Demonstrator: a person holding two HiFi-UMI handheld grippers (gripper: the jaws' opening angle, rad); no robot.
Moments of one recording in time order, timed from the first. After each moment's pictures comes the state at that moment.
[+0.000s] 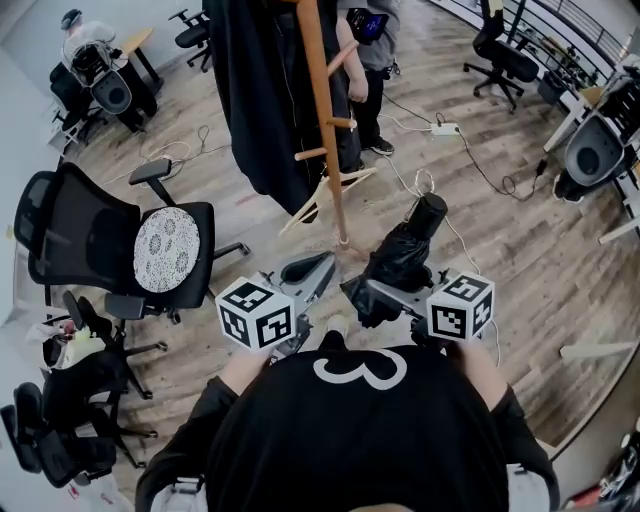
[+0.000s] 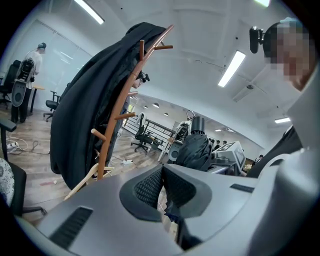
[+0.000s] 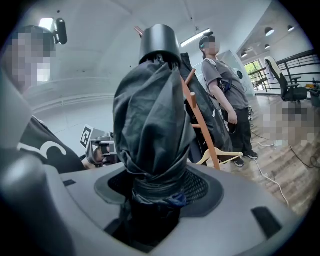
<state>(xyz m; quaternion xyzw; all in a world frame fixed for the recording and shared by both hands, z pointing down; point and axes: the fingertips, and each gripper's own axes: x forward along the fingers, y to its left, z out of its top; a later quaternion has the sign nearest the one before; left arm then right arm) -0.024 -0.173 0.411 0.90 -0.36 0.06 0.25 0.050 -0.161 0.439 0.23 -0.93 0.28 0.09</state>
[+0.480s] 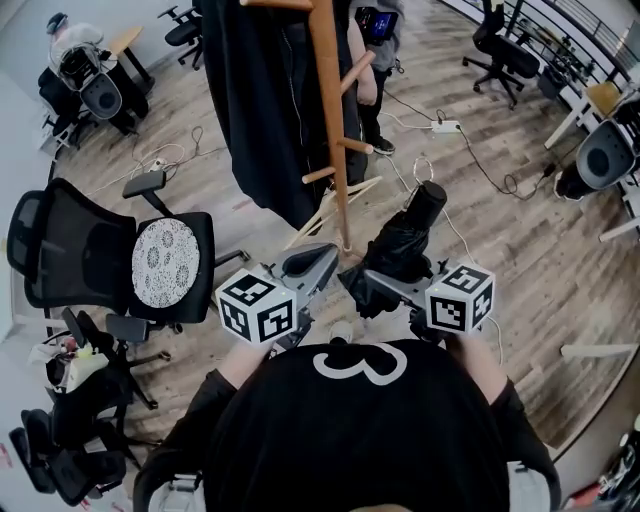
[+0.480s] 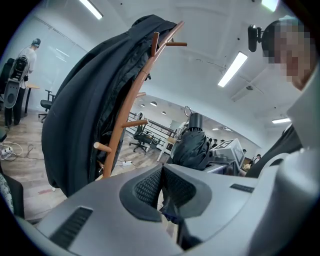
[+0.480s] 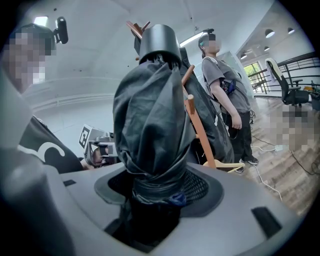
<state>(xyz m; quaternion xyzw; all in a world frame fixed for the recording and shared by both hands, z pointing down) -0.047 -0.255 0.405 0.91 -0.34 0.06 0.25 0.016 -0.246 0.430 0.25 -0.93 0.27 0.09</state>
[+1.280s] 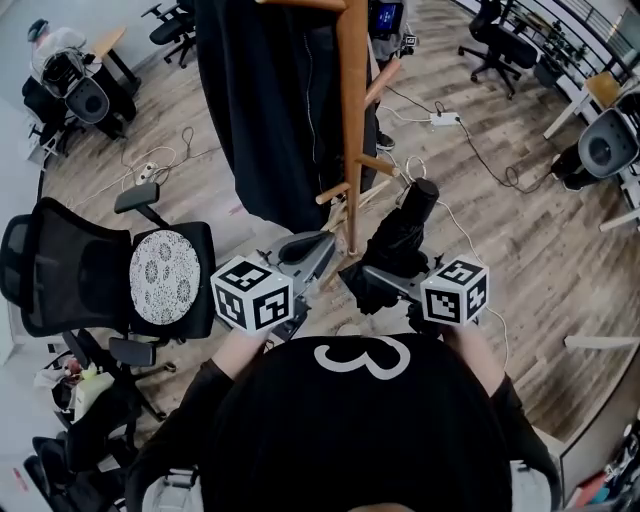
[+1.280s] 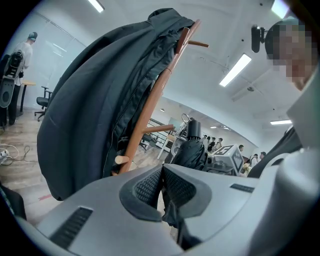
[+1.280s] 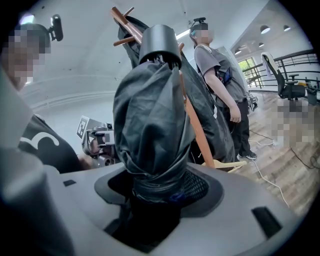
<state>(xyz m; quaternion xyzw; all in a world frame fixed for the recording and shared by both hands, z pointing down) -0.092 -0.334 0.421 0.91 -0.32 0.08 0.26 -0.025 -0.311 0.470 0.27 -0.91 0.30 0.11</state>
